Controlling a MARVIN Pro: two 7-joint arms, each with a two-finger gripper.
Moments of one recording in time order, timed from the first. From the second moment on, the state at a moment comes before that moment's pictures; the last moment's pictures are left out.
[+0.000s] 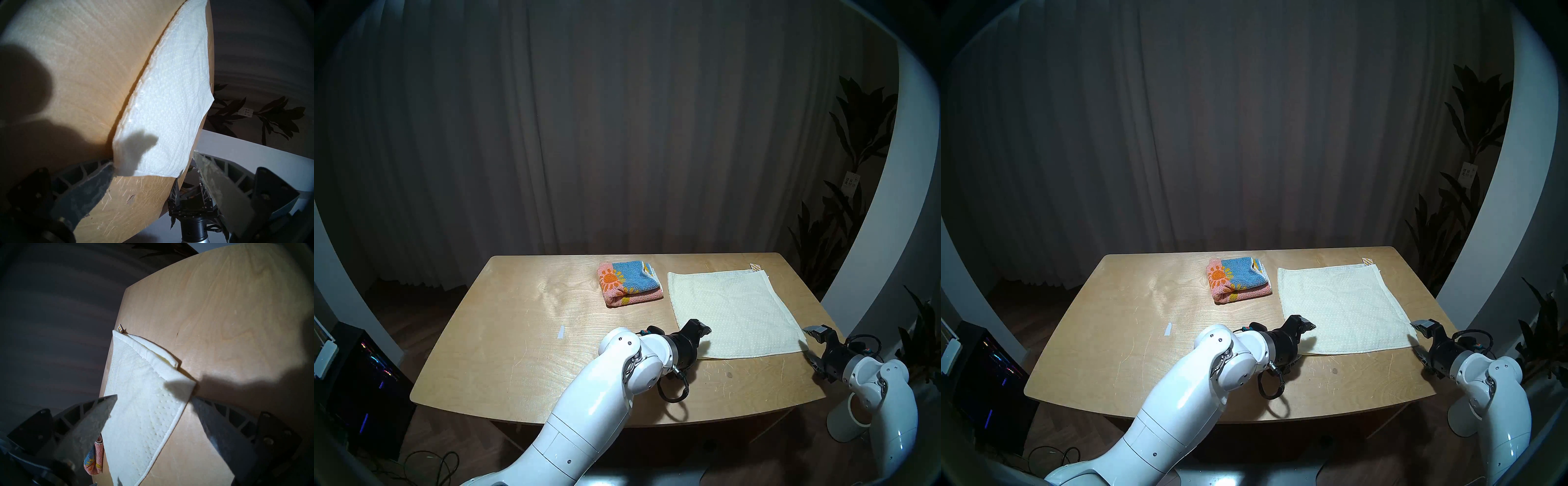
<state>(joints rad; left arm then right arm) 1.45 -1.55 -0.98 -1.54 -1.81 0.32 0.69 -2.05 -1.03 2.06 -1.64 1.85 0.54 -0.22</state>
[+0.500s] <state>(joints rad) 1.41 -1.56 -0.98 -1.48 -1.81 0.33 0.68 -2.00 -1.01 2.02 -1.59 1.79 0.52 -0.20</state>
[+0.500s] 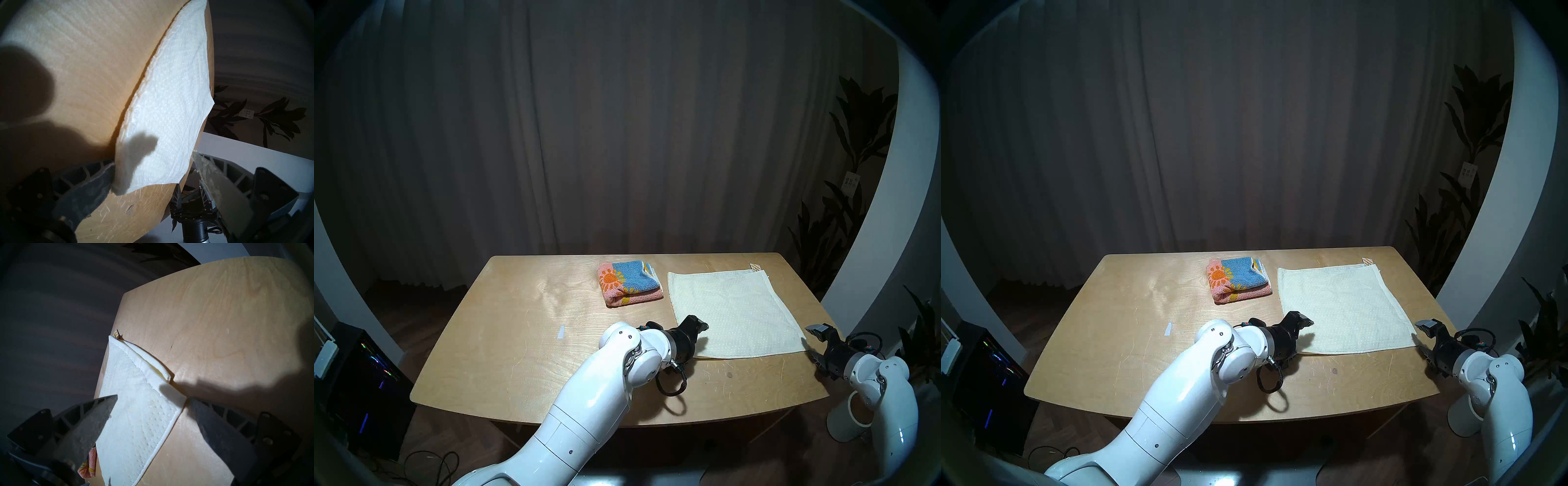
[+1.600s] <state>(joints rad) 1.35 -1.56 -0.94 -1.41 -1.79 0.33 0.63 -1.85 -0.98 1.90 -1.51 1.71 0.47 -0.19</state>
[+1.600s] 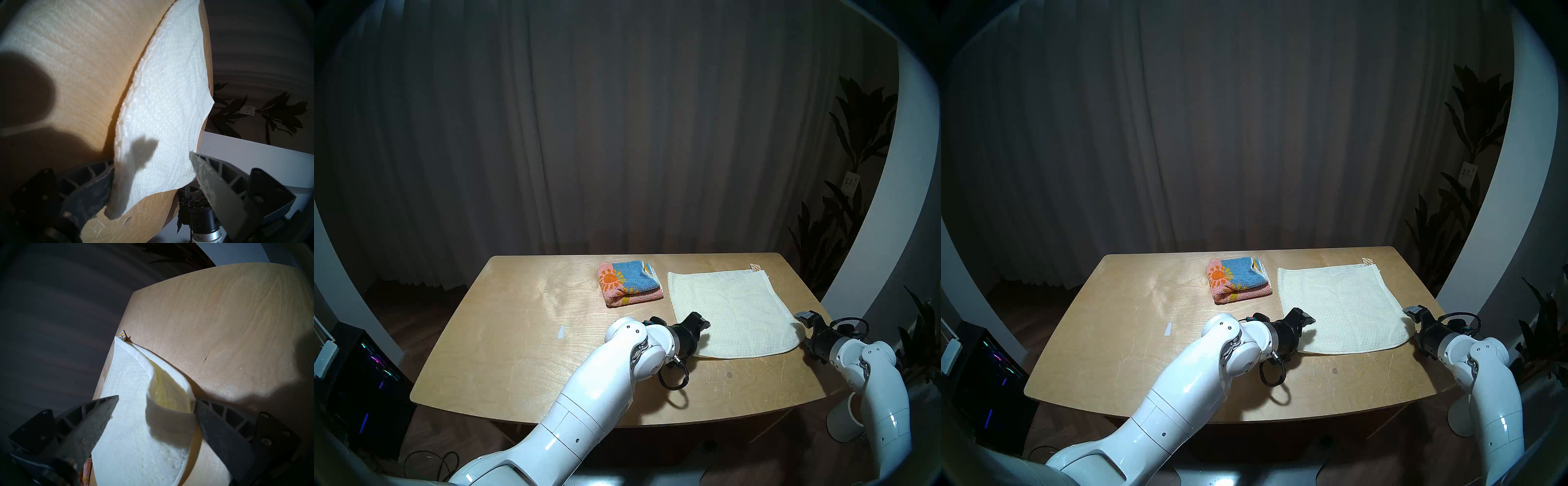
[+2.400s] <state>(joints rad) 1.32 -1.56 -0.93 -1.37 -1.79 0.33 0.63 -1.88 -0.98 1.89 -1.50 1.66 0.49 -0.15</state>
